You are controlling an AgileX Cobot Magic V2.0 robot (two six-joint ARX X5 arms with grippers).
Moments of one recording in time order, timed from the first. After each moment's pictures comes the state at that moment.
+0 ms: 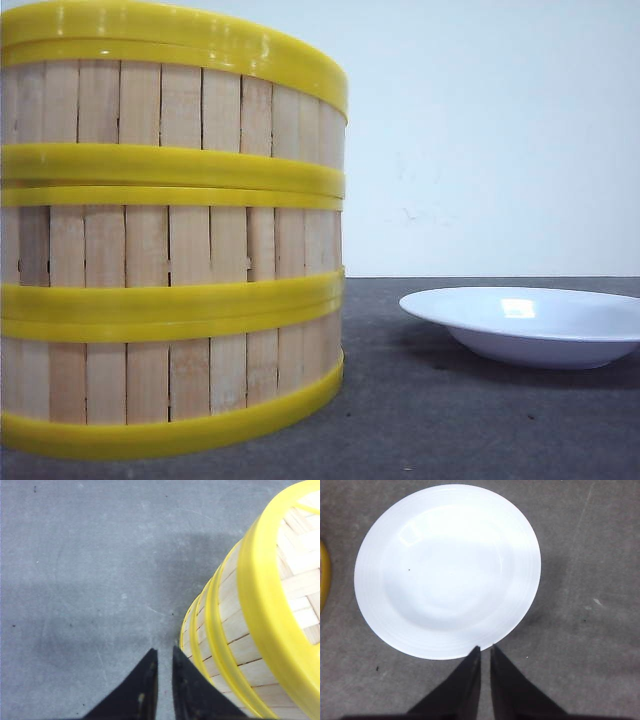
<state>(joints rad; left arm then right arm) -0.04 0.77 0.93 -0.88 0.16 -0.03 0.09 0.81 0.81 -0.86 -0.16 0.04</state>
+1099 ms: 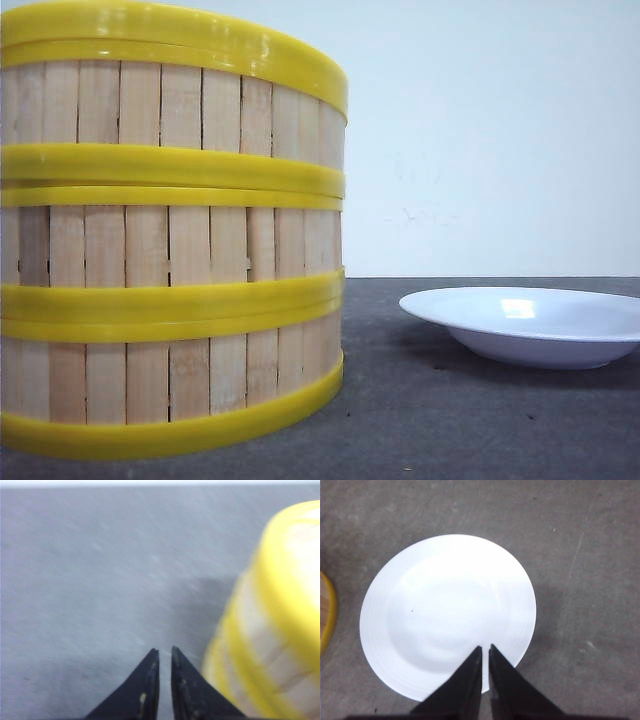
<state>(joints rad) -0.04 0.45 0.49 -0.42 0.08 0.01 0.09 0.81 0.81 -0.71 -0.16 0.04</state>
